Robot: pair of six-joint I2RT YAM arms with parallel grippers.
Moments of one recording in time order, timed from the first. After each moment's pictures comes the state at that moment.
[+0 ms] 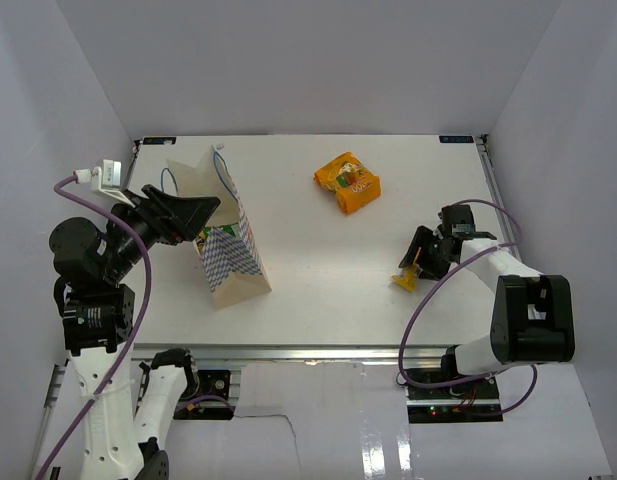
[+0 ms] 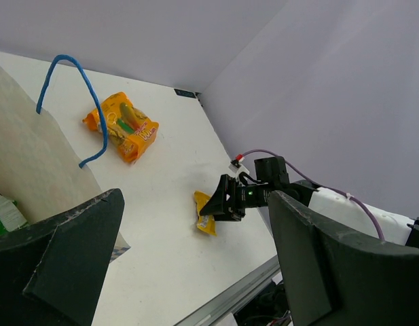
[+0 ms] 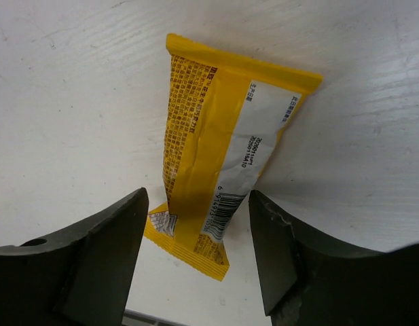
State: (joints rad) left arm 0.10 0.69 1.18 -0.42 0.67 -0.70; right arm 0.04 1.43 0.76 -0.44 -0.25 0.43
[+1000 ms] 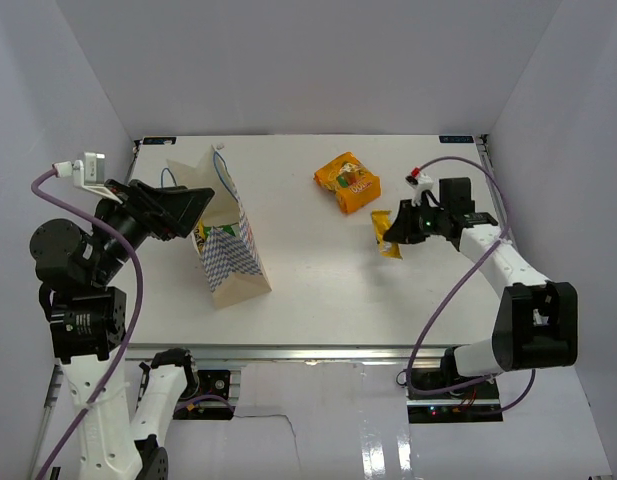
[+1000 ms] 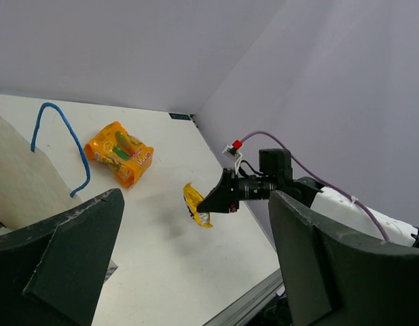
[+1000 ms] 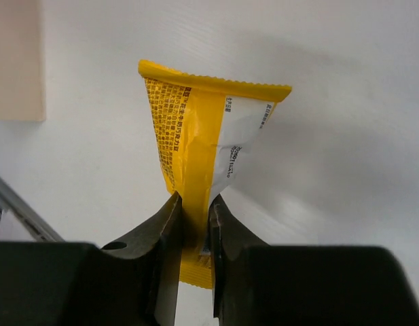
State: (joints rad) left arm 0.10 0.71 1.30 -0.43 0.65 -0.69; right arm 0.08 1.41 0.89 -0.37 -0.58 0.05
